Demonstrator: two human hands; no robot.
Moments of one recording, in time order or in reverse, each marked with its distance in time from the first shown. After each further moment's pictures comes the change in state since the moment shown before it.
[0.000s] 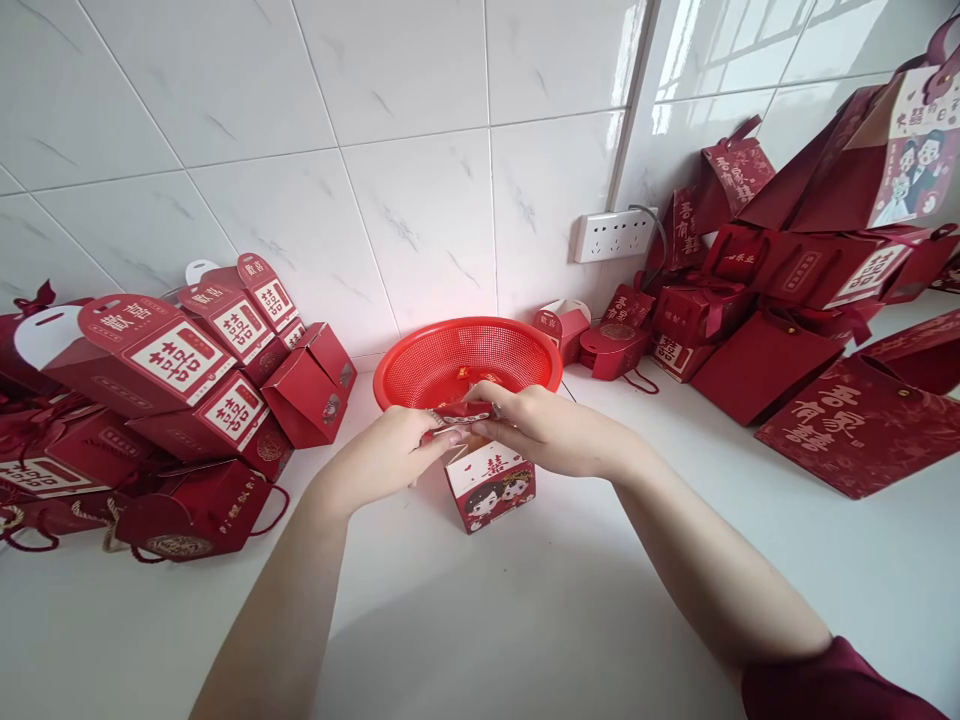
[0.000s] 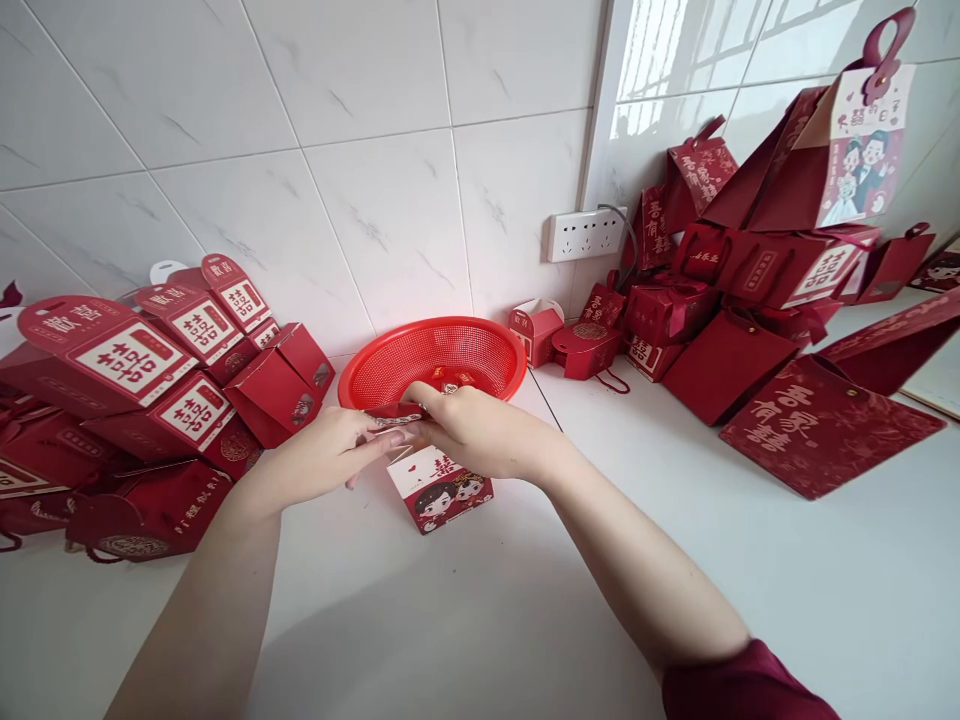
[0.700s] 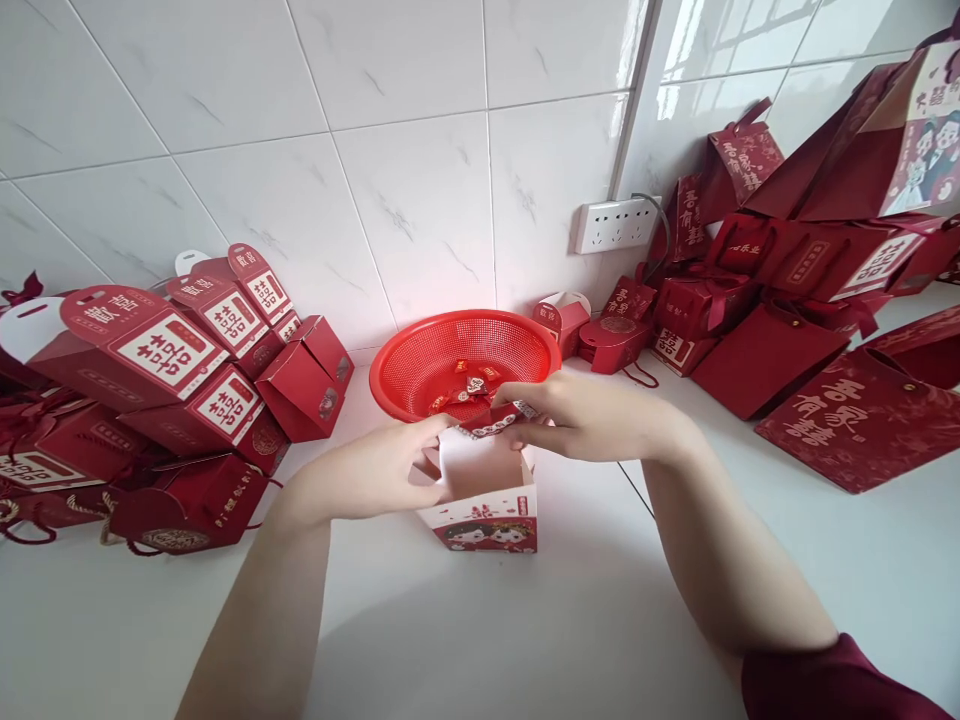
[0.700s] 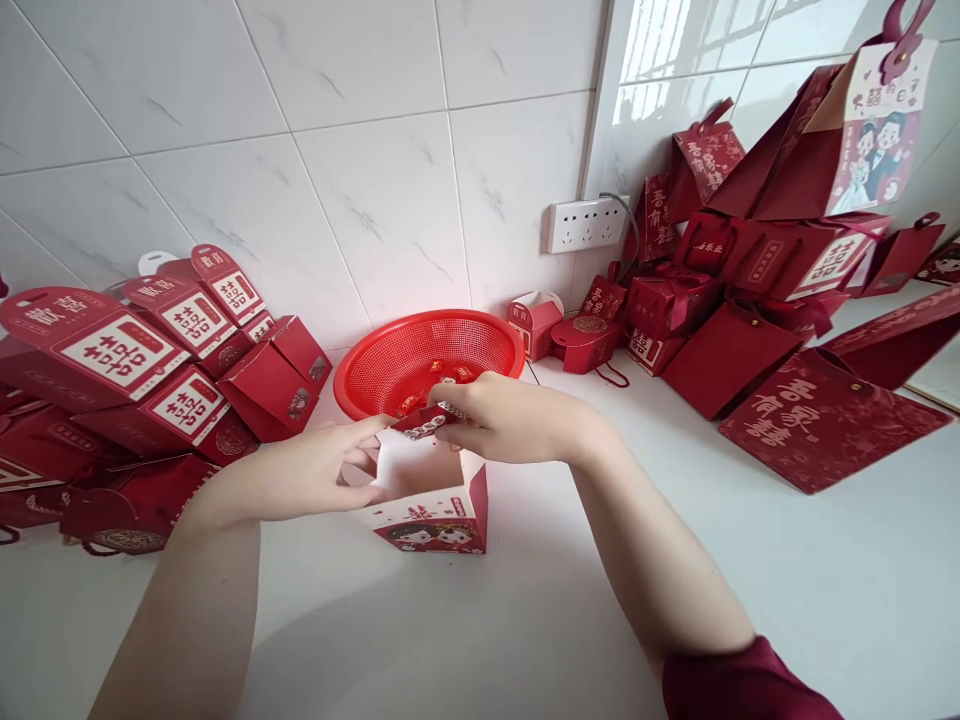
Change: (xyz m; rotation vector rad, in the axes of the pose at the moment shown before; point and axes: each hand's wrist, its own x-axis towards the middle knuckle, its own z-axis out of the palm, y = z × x) left_hand -0.010 0.012 -0.010 0.133 -0.262 -0.022; right_hand -0.017 0.003 -0.032 -0.118 -0.121 0.009
